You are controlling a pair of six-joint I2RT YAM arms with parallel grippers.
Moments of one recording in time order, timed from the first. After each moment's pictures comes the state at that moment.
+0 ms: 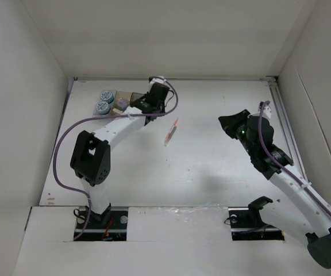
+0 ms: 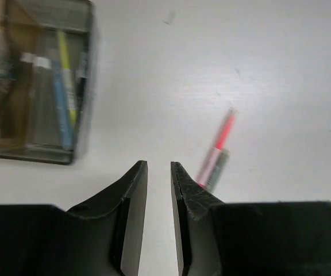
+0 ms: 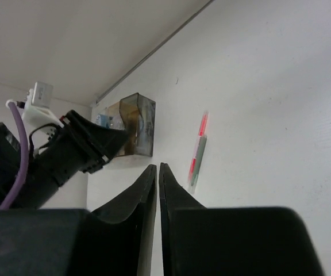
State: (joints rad) left arm -0.56 1.82 1.52 -0.44 -0.39 -0.41; right arm 0.47 0.88 0.82 -0.16 0.26 0.94
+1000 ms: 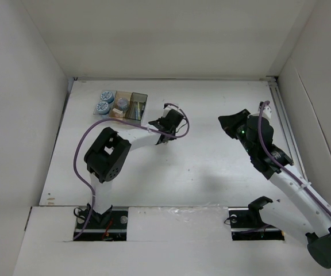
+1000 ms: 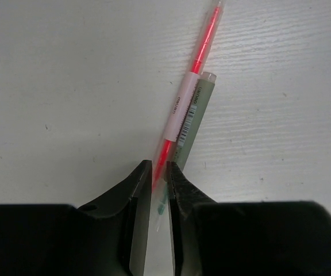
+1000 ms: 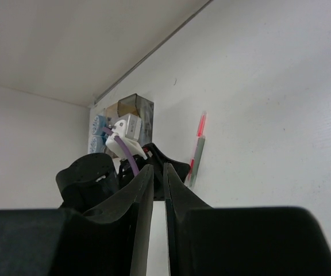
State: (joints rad) left arm -0.73 1.92 1.26 -0.23 -0.39 -0.47; right arm 0.47 0.89 0.82 -0.16 0.26 0.94
